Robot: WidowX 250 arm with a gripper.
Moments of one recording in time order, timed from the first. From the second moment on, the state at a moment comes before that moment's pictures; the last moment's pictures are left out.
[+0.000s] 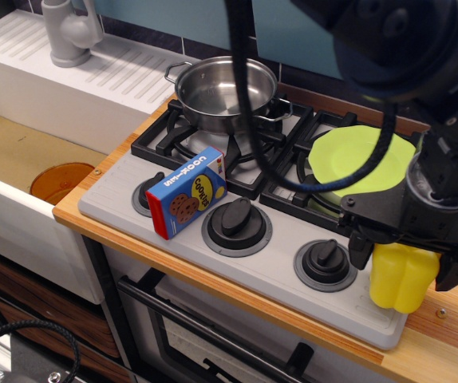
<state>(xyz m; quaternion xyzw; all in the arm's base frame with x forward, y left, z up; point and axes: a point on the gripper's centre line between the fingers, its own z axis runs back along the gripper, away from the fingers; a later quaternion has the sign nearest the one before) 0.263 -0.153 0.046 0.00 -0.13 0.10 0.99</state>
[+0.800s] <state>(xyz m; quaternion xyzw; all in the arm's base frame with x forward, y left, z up) 0.256 -0.157 0.049 0.03 -0.09 0.12 0.99</state>
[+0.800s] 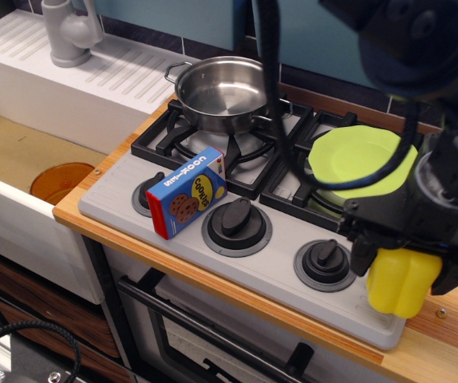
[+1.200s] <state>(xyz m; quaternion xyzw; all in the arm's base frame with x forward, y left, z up) 0.263 -0.156 0.091 0.05 -0.05 0.11 0.99</state>
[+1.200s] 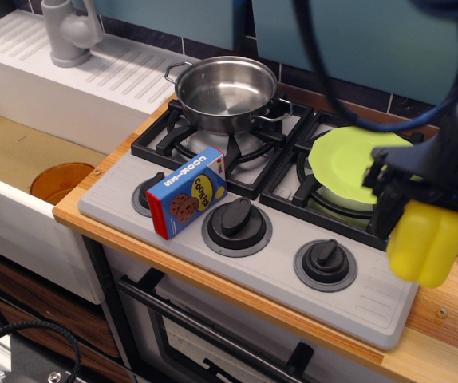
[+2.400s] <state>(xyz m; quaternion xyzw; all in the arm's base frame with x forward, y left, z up) 0.395 -0.096 0.081 -0.01 -0.10 0.05 0.99</state>
